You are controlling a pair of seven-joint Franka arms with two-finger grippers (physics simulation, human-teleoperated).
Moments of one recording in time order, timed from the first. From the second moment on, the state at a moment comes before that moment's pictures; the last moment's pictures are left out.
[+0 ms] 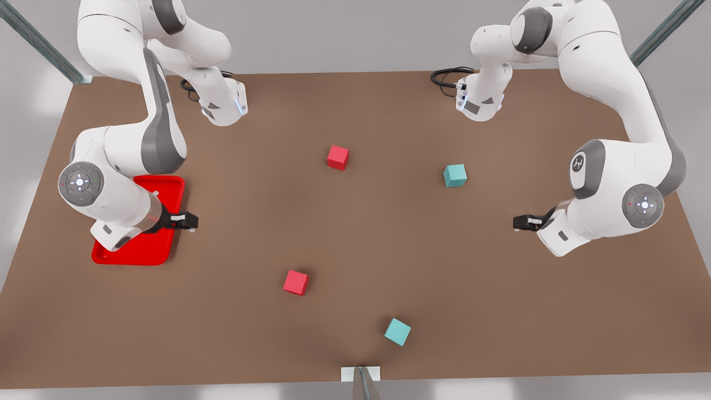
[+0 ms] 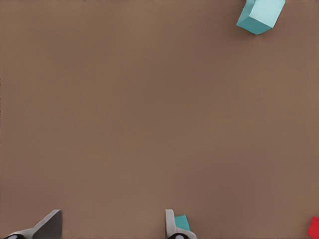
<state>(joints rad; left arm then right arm) -0.10 0.47 0.00 -1.18 -0.06 1.49 0.05 0.07 0.30 0.08 -1.40 -0.05 1.65 0.10</state>
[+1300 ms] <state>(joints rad) -0.14 0.54 -0.01 -1.20 0.03 1.62 0.04 -0.47 0.43 0.02 -2.16 -0.10 2.39 -0.22</state>
